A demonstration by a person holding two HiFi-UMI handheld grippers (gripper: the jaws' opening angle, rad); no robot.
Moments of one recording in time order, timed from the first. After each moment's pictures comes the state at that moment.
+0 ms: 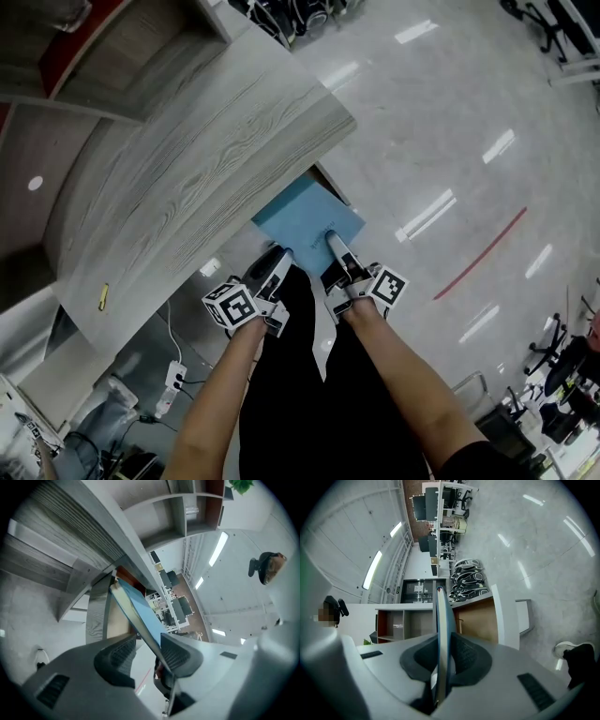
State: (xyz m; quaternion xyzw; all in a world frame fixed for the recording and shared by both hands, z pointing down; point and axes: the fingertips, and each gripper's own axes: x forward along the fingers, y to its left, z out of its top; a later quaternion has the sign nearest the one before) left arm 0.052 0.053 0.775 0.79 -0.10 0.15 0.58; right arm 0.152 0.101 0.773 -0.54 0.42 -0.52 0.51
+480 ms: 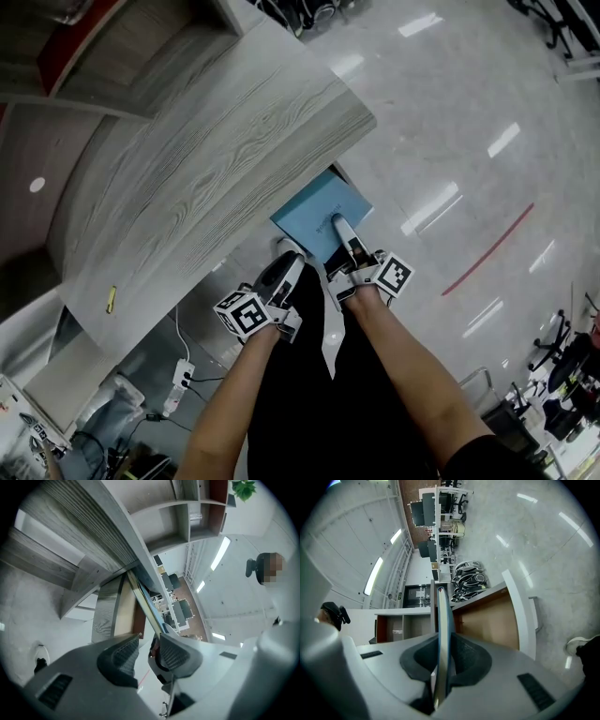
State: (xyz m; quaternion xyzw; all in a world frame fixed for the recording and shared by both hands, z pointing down) left arm 0.035 0.053 0.780 0.79 -0.11 0.14 0.59; right arm 0.158 0.063 0.778 -0.54 0.41 -0.50 0.54
